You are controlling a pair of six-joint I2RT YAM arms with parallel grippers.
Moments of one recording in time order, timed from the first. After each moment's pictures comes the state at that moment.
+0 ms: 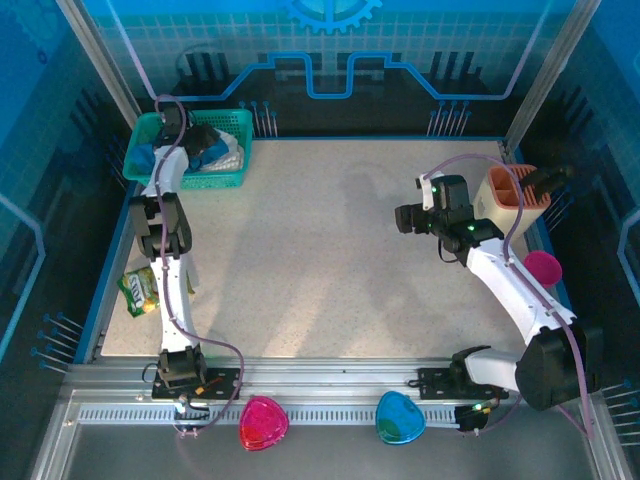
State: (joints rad) left arm 0.21 2.55 2.34 -0.47 0.11 -0.51; right arm 0.26 1.24 0.98 -0.46 0.10 0.05
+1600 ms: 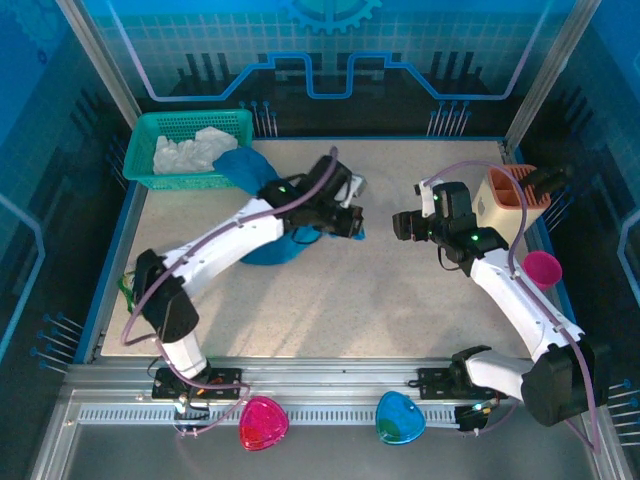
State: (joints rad) left arm -0.76 1.76 1.65 -0.78 0.19 -0.44; right arm 0.28 1.17 0.94 -0.49 0.04 0.07
